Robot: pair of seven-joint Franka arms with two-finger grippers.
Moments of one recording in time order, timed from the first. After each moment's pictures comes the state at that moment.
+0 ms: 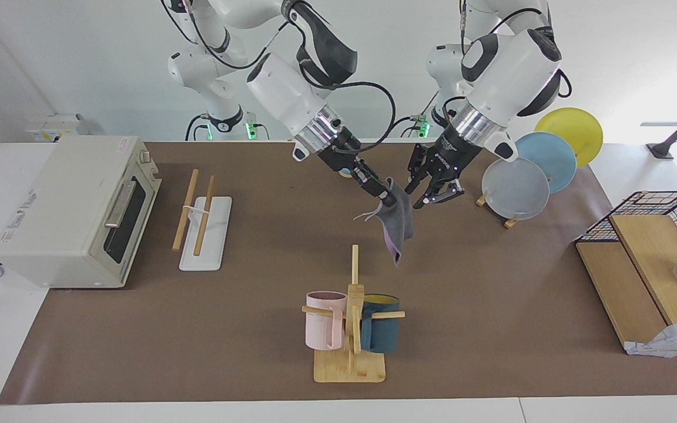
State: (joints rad) left arm -0.15 0.04 -0.25 -1.78 -0.44 2.13 -2.13; right arm 0.57 0.22 0.05 -1.74 0.86 2.71 1.27
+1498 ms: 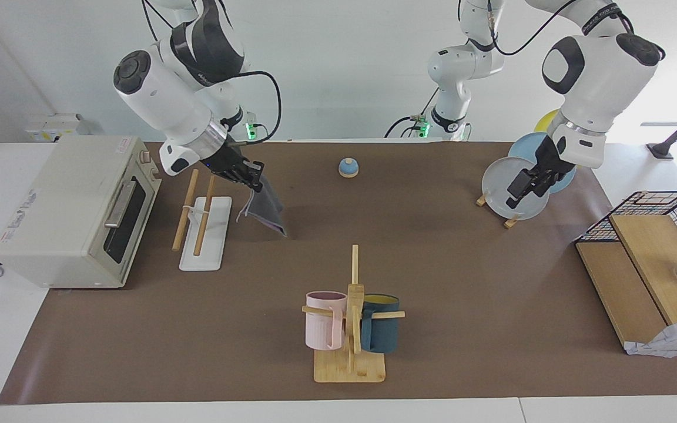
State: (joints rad) left arm 0.15 -0.02 -0.21 -1.81 -0.09 1.89 -0.33; right arm 0.14 0.03 0.02 -1.83 0.35 1.78 0.36
